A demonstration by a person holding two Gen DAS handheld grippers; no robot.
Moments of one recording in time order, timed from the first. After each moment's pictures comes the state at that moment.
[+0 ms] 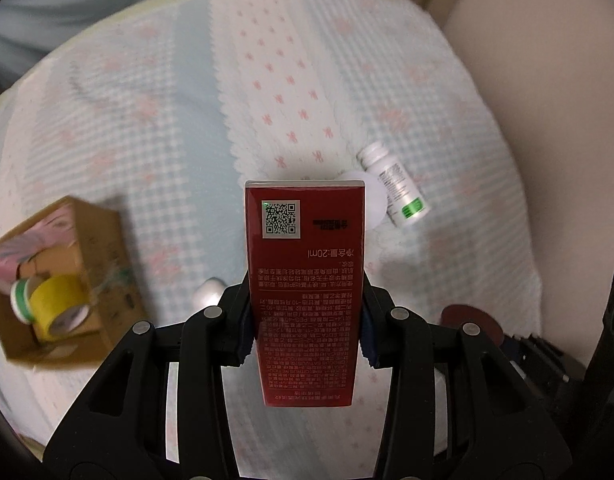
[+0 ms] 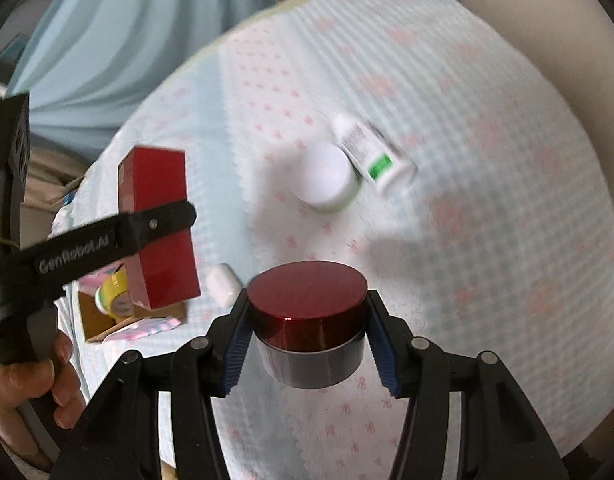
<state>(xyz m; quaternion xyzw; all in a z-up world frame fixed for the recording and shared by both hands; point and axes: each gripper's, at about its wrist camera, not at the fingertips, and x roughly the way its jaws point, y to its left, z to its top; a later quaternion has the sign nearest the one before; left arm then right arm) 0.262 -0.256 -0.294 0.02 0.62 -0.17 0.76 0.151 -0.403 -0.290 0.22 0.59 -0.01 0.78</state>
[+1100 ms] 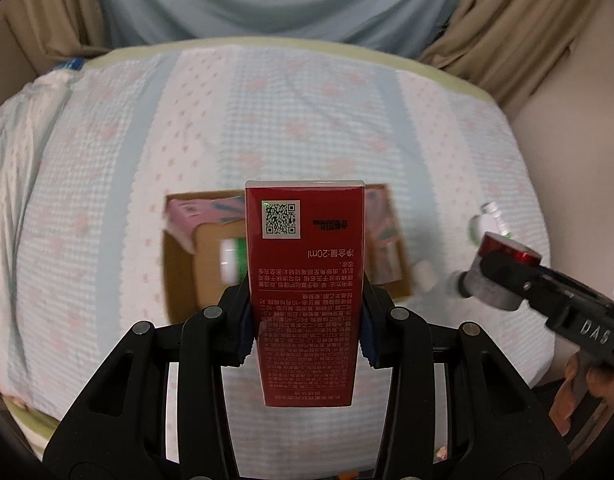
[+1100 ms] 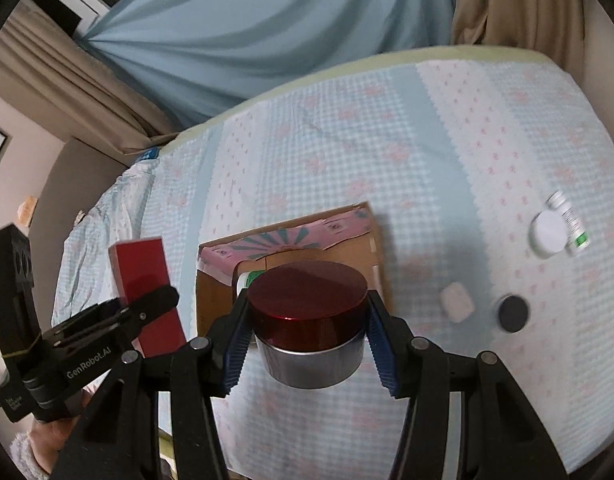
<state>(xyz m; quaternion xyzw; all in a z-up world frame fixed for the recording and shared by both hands) 0.231 0.121 -0.205 -0.04 0.57 -0.08 0.81 0.217 -0.107 -0.202 0.17 0.55 0.09 0.81</state>
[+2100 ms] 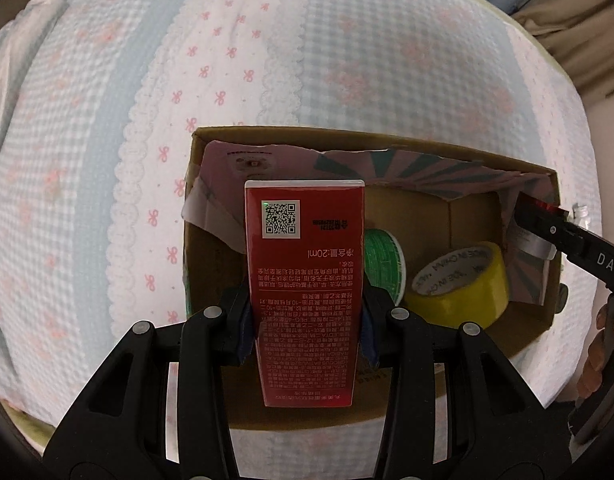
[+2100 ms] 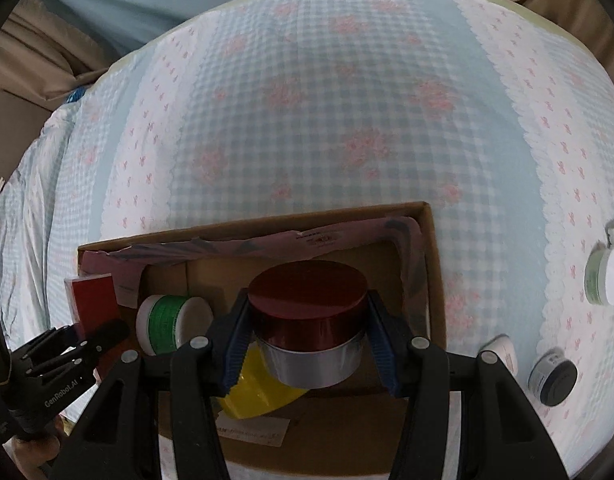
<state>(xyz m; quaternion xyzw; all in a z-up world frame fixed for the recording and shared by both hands) 0.312 0.198 -0.380 -0.06 0.67 -0.03 0.74 0.339 -0.050 -0.365 0.08 0.65 0.05 0.76</state>
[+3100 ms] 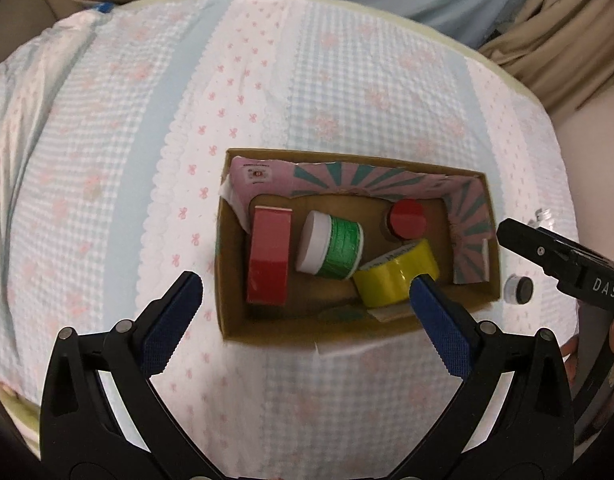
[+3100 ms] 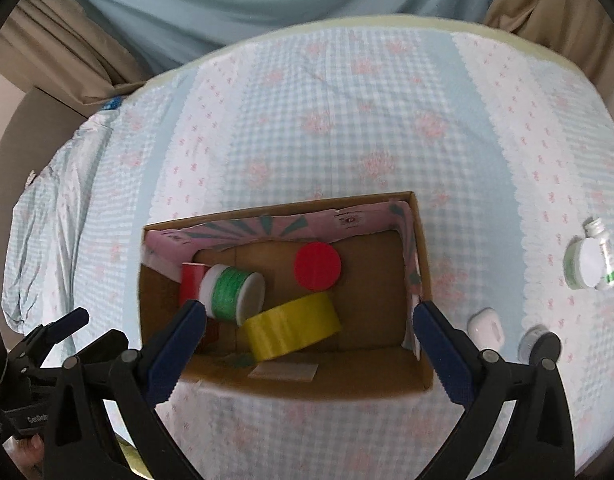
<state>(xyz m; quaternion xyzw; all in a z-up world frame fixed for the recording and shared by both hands) 0.249 0.201 -0.286 -0.08 0.60 -0.03 0.79 0.282 -0.042 -0.282 0.09 0.60 0.07 0.79</state>
